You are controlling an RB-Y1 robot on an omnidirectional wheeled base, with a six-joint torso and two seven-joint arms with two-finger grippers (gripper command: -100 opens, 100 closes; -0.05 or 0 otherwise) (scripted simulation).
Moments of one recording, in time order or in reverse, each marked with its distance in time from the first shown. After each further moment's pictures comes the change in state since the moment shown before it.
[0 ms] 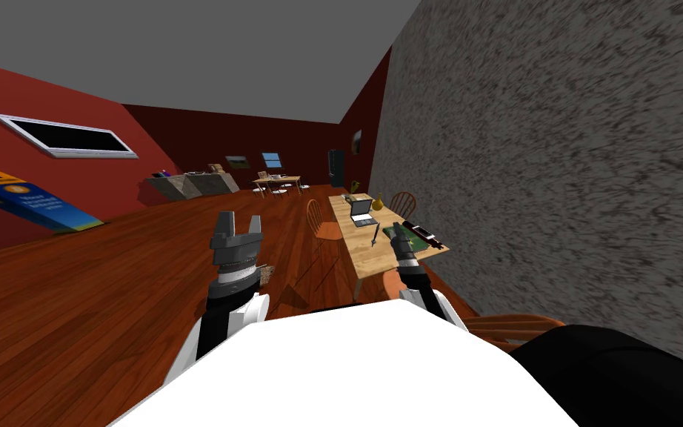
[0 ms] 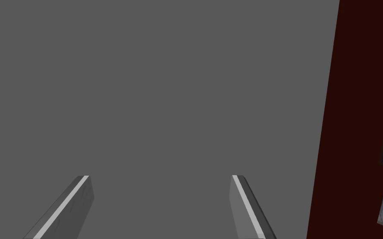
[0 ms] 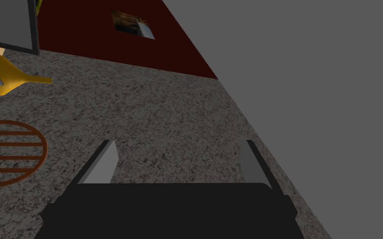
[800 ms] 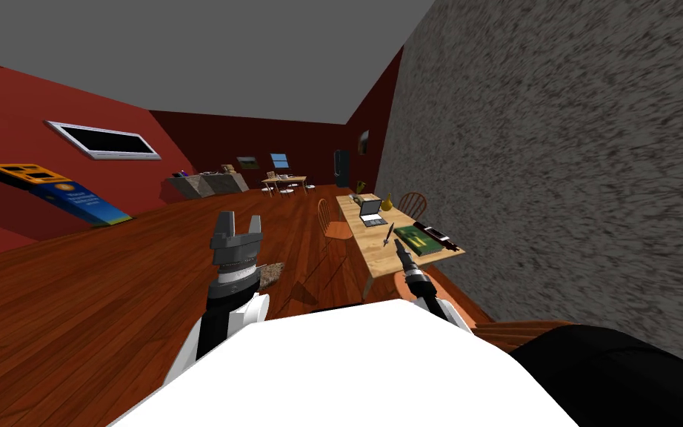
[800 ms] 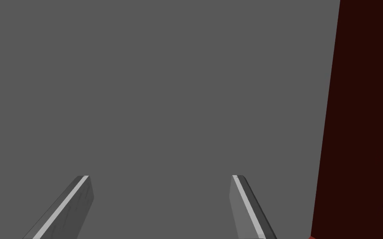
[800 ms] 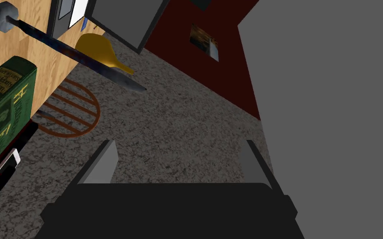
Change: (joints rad) left arm 0.000 0.000 0.000 0.000 0.000 0.000 0.000; right arm -0.008 -0.049 -0.124 0.273 0.117 0.083 0.099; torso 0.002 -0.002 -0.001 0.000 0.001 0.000
